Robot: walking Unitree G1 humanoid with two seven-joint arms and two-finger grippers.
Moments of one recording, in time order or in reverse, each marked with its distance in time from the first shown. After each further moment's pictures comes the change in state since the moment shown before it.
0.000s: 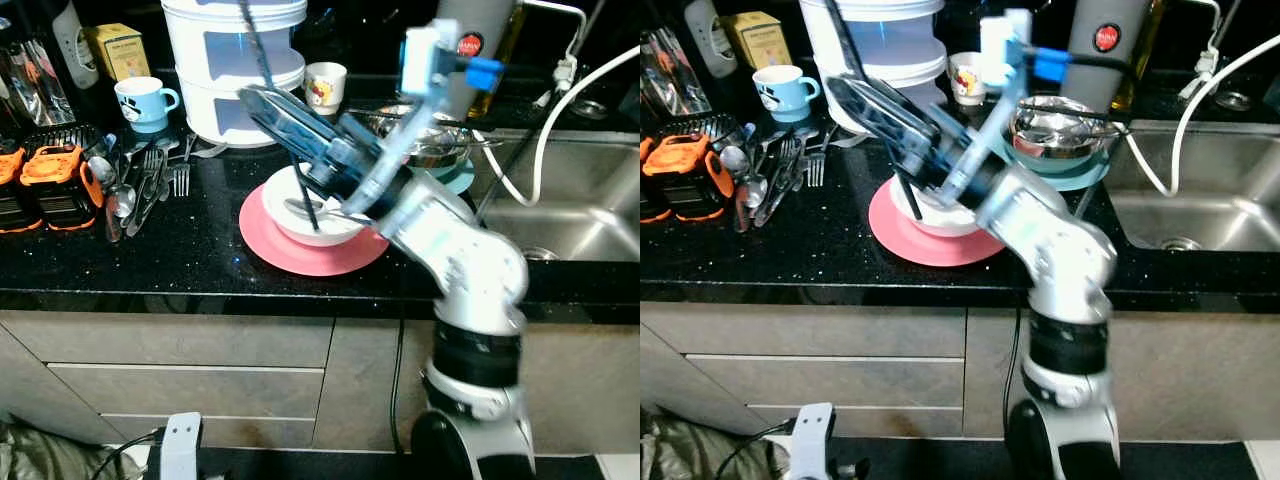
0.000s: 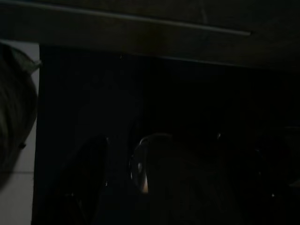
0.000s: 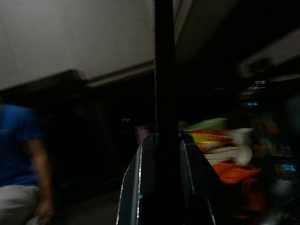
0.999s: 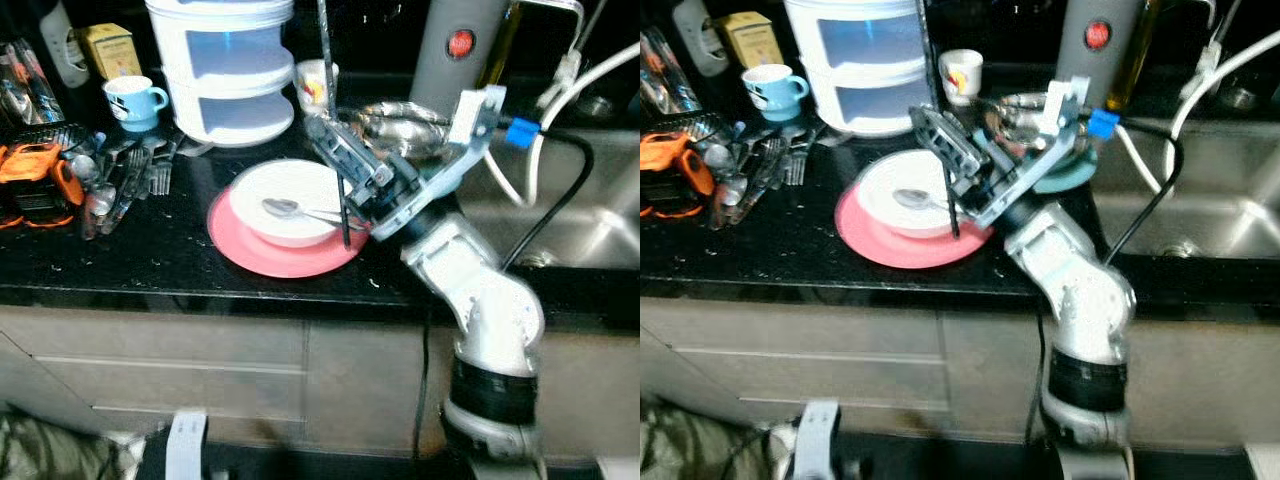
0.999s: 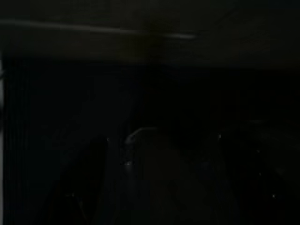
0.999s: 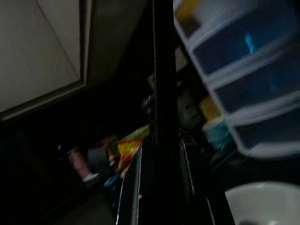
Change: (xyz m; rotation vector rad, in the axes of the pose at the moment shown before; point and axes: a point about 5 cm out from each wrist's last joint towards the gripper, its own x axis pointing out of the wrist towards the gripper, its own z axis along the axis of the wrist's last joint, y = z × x) left arm 0.002 -0.007 0.004 0.044 0.003 -0.053; right arm -0.031 -0.036 -0.002 -0.072 -0.079 -0.401
